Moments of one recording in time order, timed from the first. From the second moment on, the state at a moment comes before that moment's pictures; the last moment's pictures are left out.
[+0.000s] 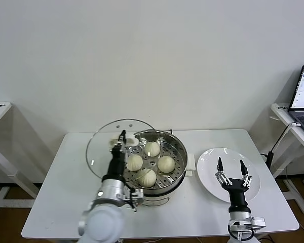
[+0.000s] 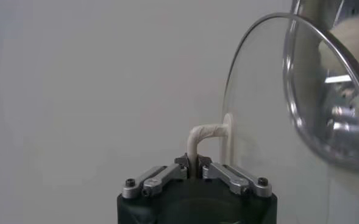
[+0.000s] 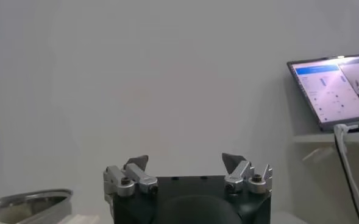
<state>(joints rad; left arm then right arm) 1.12 -1.21 0.04 -2.16 1.49 0.62 0.31 -1.51 1.37 0.61 1.86 0.36 0.38 0.04</state>
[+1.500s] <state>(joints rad) 1.05 -1.51 0.19 -1.88 1.69 0.68 0.28 -1.47 1.37 0.60 1.78 0.34 0.39 0.03</state>
